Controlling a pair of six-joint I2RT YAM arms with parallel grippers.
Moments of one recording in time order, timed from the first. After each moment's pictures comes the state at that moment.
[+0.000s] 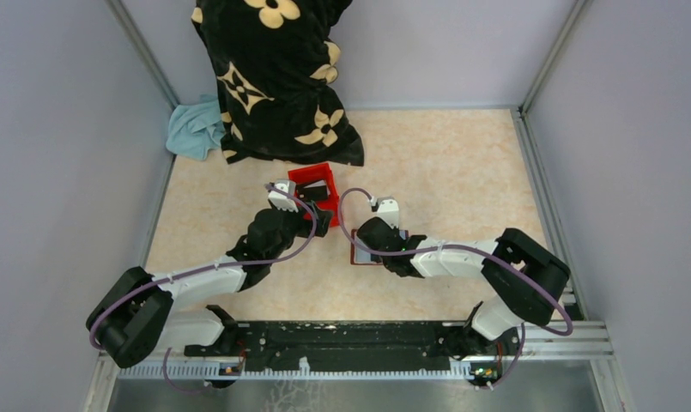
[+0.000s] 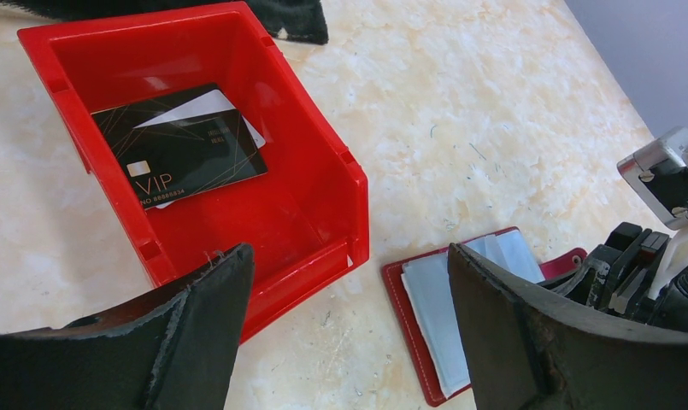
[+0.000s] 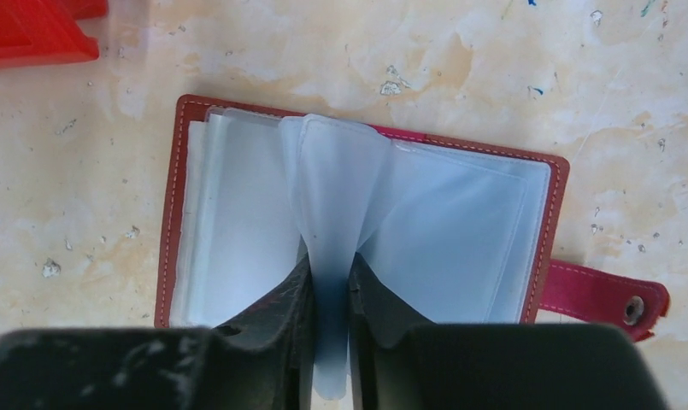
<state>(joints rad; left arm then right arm) -0.71 1.22 0.40 0.63 -0.21 -0.45 0.95 1.50 0.67 -0.08 0.50 0.64</state>
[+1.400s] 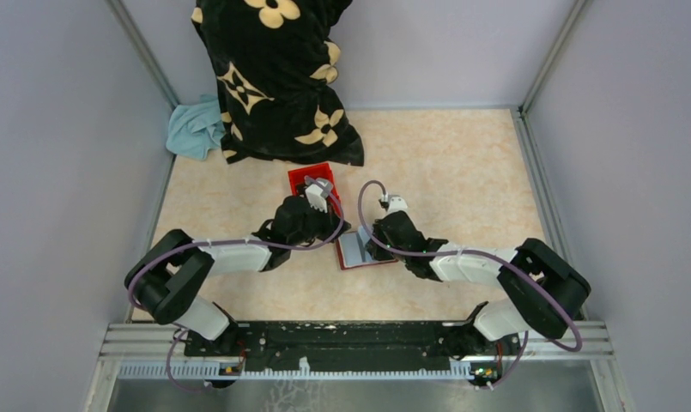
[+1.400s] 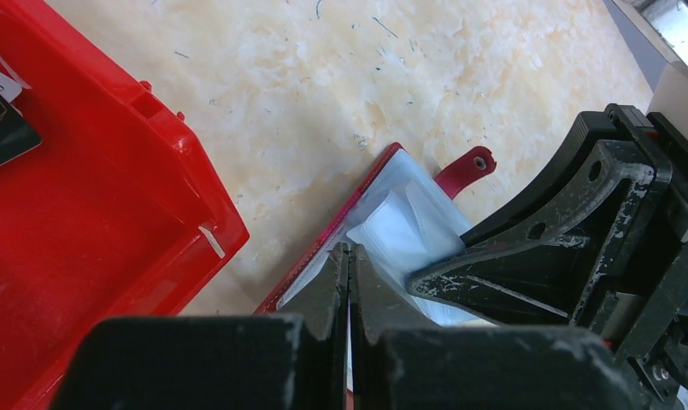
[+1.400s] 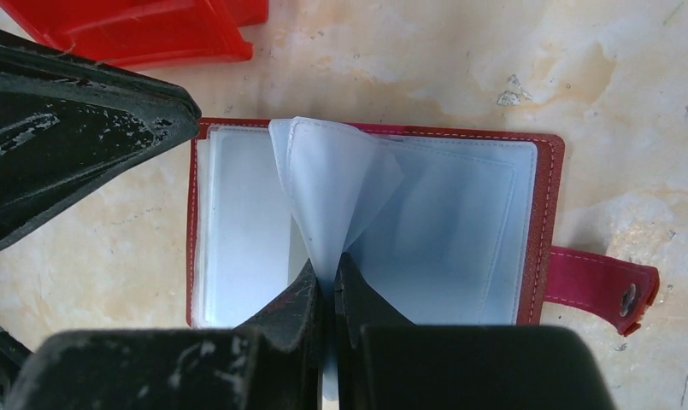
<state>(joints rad) -0.72 1.53 0.57 0.59 0.16 -0.45 0.82 1.39 0.52 0.19 0.12 0.64</state>
